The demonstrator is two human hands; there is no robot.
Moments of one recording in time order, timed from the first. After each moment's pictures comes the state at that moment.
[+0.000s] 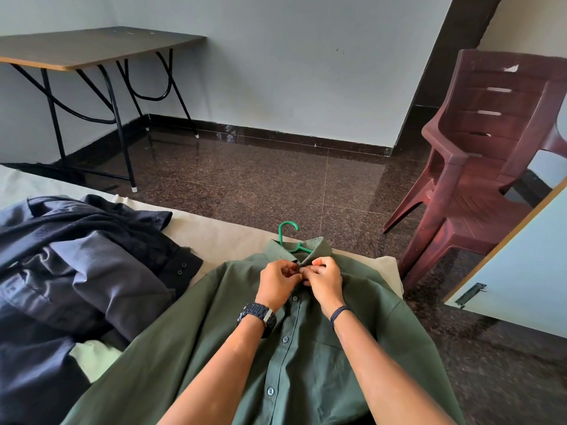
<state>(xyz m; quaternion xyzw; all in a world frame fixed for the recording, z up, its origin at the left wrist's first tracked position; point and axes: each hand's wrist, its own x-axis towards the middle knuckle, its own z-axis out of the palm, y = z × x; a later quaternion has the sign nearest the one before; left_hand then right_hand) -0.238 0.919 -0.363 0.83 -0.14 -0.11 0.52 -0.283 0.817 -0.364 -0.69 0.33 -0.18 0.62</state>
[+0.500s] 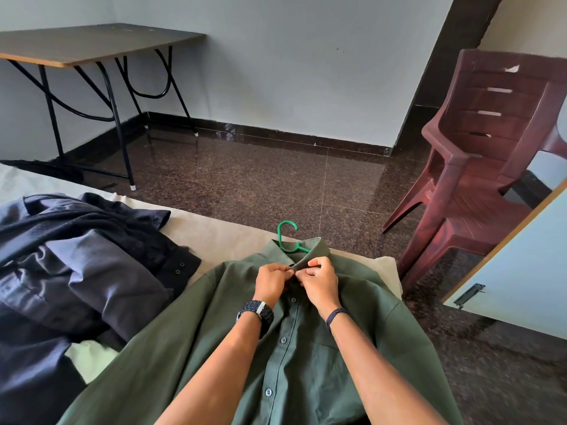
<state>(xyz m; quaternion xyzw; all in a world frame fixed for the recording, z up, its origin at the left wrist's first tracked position) -0.230 0.918 -0.368 0.73 0.02 -0.23 0.65 -0.283 0.821 -0.366 -0.75 0.32 -0.16 0.55</state>
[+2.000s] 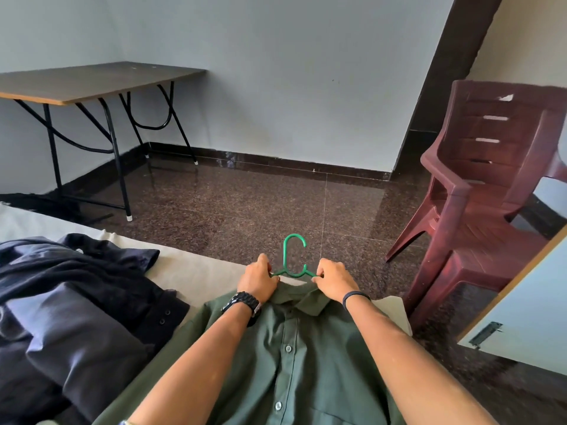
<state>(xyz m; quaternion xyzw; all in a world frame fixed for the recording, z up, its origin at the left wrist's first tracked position) -0.131 0.897 -0.342 0.93 -0.18 -0.07 0.30 -0.207 0.730 -0.326 -0.95 0.22 0.01 0.21</state>
